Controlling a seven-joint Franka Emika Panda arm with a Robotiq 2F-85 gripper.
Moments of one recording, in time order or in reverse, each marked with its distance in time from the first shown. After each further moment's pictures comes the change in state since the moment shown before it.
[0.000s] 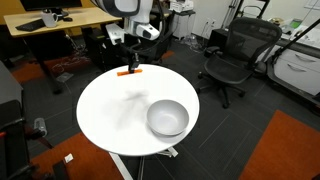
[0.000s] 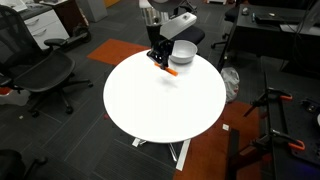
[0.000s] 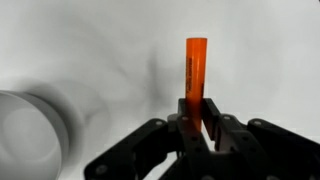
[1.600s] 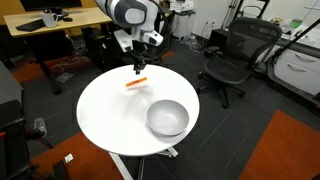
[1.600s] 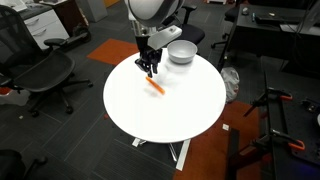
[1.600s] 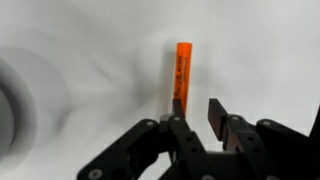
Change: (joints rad) arm -0.013 0.160 0.035 0.176 0.040 0.023 -0.055
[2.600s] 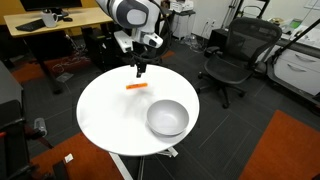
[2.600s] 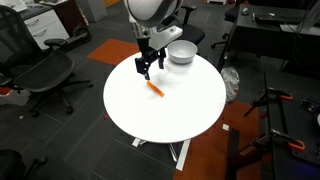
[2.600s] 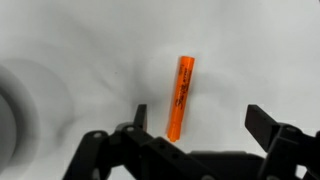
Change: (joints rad) arm -0.004 0.019 0.000 0.027 0.000 -0.063 -0.007
